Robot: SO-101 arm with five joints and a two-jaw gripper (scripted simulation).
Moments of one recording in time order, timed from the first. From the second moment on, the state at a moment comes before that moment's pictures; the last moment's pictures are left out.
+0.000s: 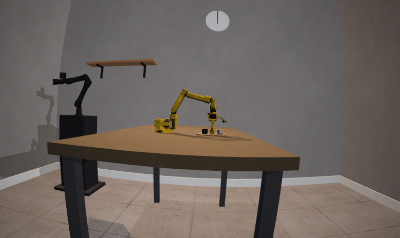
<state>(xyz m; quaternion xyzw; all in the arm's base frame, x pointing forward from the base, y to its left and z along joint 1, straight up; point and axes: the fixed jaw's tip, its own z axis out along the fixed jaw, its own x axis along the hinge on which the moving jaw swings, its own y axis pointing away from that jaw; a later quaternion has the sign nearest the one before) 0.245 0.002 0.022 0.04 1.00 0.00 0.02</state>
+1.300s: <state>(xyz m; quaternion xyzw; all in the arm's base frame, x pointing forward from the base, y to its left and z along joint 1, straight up) 0.240 0.002 0.040 0.04 1.00 0.00 0.01</state>
